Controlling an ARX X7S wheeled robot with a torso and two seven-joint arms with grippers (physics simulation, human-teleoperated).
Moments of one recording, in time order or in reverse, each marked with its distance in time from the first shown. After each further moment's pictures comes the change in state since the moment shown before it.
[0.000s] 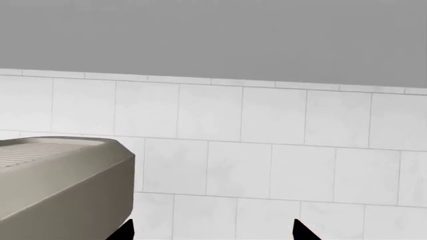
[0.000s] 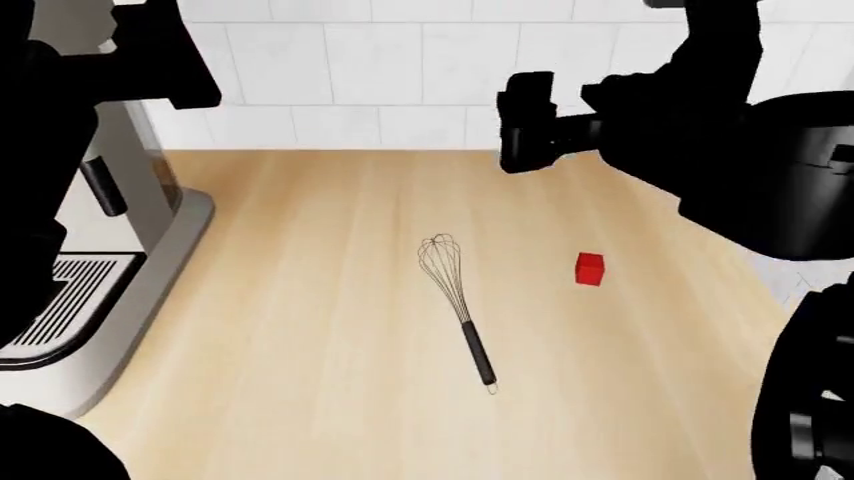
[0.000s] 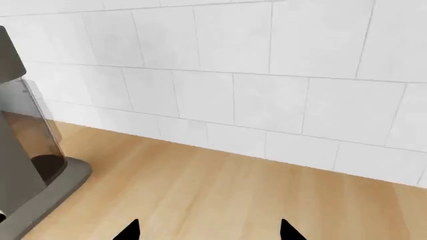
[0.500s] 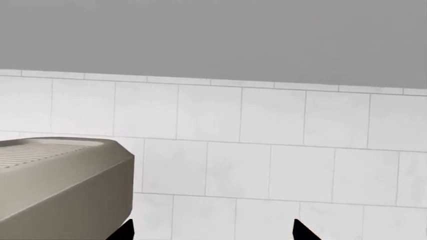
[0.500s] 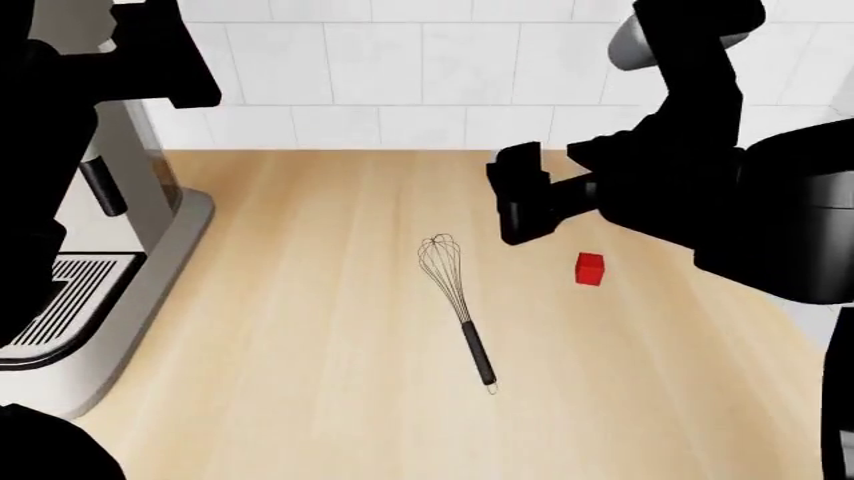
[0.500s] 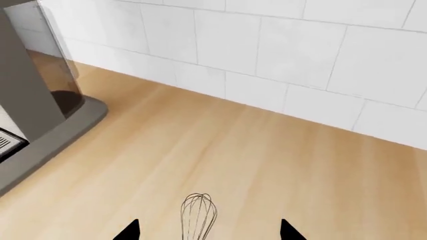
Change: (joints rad) left arm 0.000 -0.009 0.003 -0.005 -0.029 0.011 -0.022; right arm 0.004 0.135 -0.211 0.021 0.406 -0.050 0.207
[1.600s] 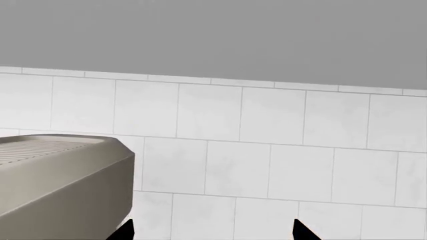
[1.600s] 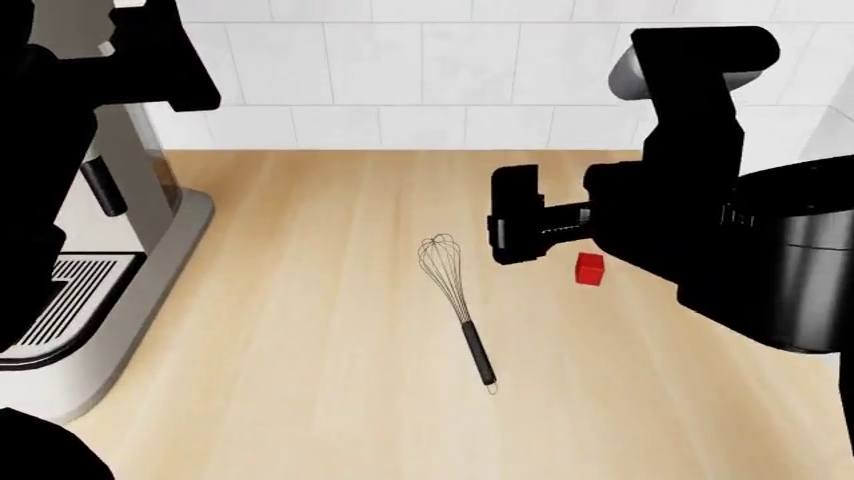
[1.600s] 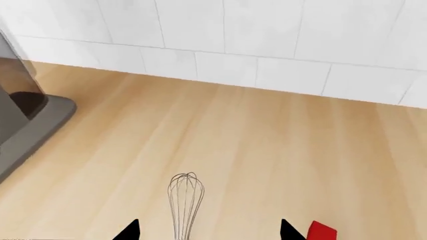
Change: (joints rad) left arm 0.013 -0.021 0.002 -0.007 -0.066 0.027 -0.051; right arm -0.040 0.071 -0.180 -0.142 0.237 -0.288 0.329
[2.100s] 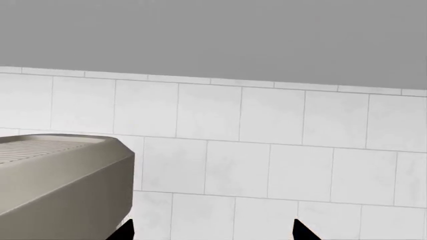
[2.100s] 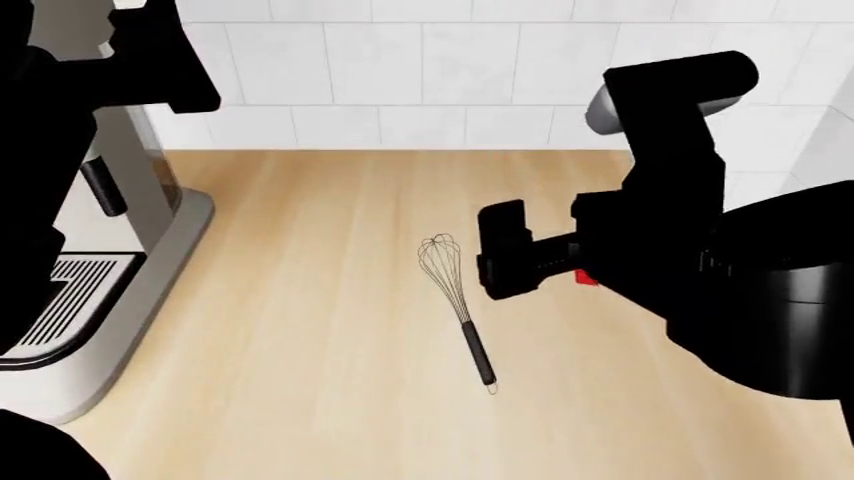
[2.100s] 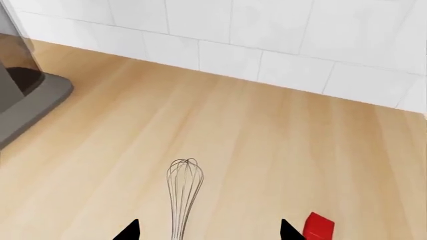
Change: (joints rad) left arm 0.003 -0.009 0.000 0.001 -0.034 0.005 -0.026; right arm -0.026 0.021 -0.055 -0.092 0.003 -0.015 0.021
